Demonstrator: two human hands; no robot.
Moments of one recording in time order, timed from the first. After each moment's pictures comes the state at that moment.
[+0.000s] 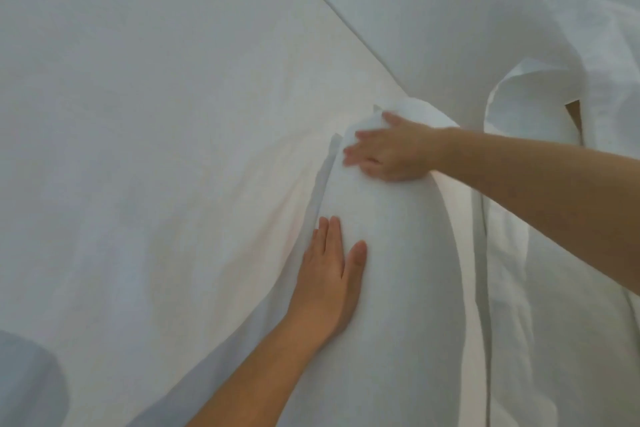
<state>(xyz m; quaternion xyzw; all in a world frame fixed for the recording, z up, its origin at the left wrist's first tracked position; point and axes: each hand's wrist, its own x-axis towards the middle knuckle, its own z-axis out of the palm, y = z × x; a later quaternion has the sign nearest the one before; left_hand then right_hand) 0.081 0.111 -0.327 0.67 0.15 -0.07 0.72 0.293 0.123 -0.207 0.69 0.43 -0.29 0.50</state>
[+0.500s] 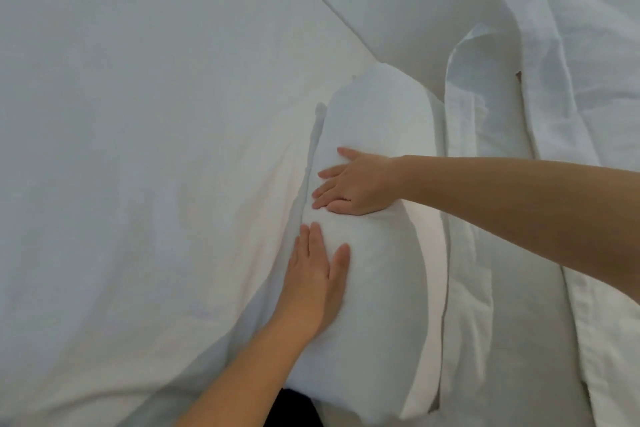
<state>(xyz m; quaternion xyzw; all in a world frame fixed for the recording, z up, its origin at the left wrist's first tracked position) -0.015 0.096 -0.315 0.69 0.15 -0.15 0.70 0.171 0.093 -0.219 0.63 0.48 -0.37 0.49</state>
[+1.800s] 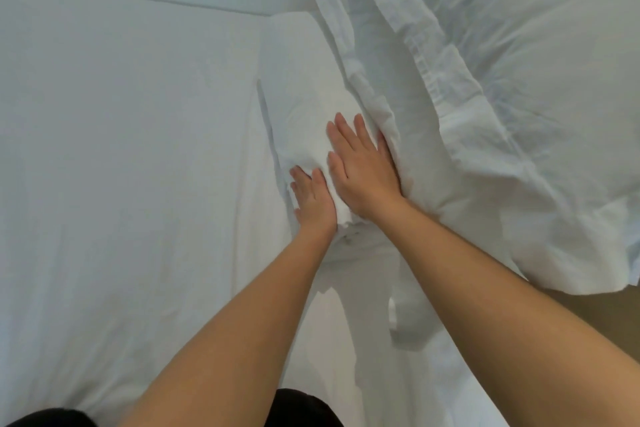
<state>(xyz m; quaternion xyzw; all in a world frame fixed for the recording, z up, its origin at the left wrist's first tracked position) -0.076 0.055 -0.279 0.65 0.16 -0.07 0.74 -0.051 -0.025 -0.220 0.99 0.13 0.04 -0.05</state>
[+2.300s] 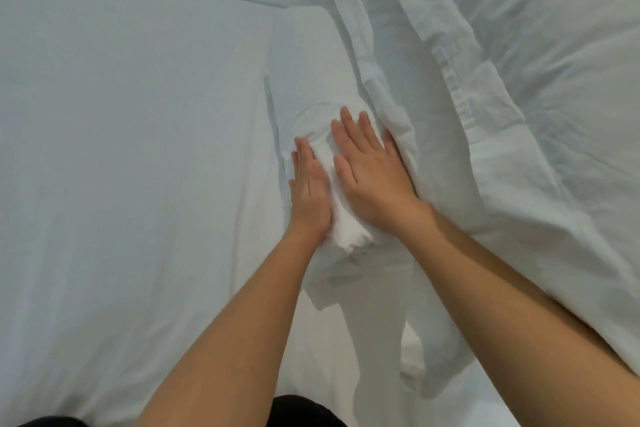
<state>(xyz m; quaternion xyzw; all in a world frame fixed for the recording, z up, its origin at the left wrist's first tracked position) -0.044 0.073 -0.300 0.70 0.06 0.02 0.71 -0.035 -0.022 -0.212 0.99 0.16 0.01 -0.03</state>
